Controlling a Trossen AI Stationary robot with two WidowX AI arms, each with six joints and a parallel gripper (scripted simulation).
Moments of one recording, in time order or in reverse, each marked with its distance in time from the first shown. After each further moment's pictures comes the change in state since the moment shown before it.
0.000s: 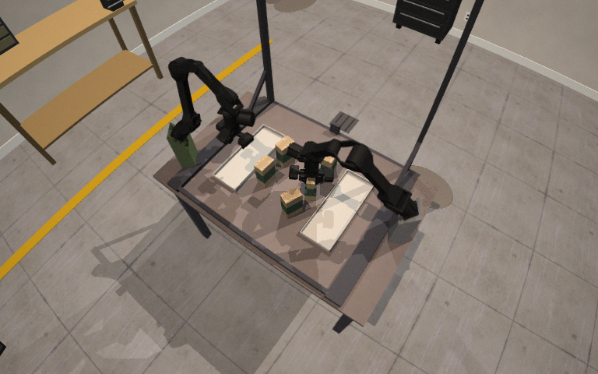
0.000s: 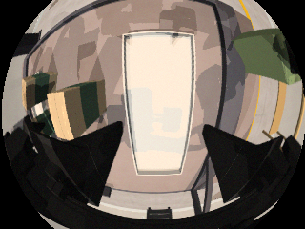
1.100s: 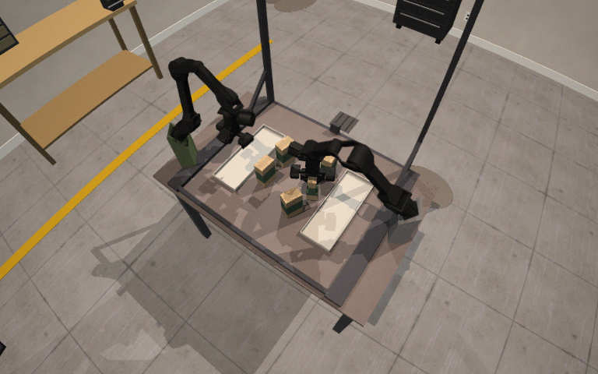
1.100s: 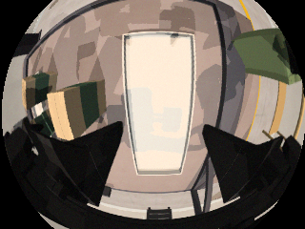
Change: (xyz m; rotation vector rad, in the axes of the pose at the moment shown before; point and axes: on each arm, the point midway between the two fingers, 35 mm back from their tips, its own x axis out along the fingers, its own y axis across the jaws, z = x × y) left arm -0.008 -0.006 -0.001 0.013 0.008 -0.026; right arm 0.000 0.000 0.000 0.000 0.000 0.000
